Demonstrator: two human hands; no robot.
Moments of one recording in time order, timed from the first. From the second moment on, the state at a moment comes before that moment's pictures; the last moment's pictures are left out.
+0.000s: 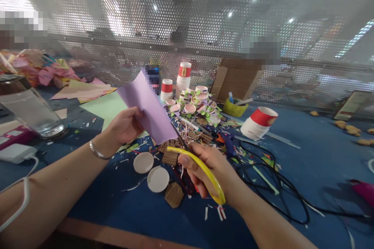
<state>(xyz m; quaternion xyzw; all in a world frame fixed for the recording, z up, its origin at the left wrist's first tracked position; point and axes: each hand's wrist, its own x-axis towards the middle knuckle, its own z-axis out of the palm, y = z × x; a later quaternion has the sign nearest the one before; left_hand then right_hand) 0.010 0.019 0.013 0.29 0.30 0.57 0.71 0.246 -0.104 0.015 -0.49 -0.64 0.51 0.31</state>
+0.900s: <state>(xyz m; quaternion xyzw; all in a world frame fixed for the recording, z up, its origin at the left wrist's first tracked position) 0.012 0.007 0.011 0.38 0.28 0.53 0.70 0.251 -0.099 0.009 -0.41 -0.69 0.50 0.33</state>
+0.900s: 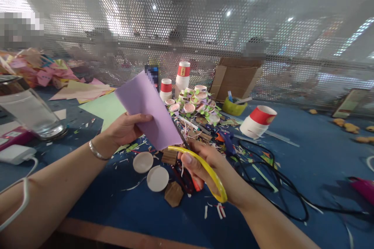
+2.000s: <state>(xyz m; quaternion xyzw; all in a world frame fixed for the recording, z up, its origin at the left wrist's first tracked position) 0.010 0.010 0.006 0.43 0.28 0.51 0.69 0.249 -0.104 0.012 -0.49 -0.65 0.48 0.33</state>
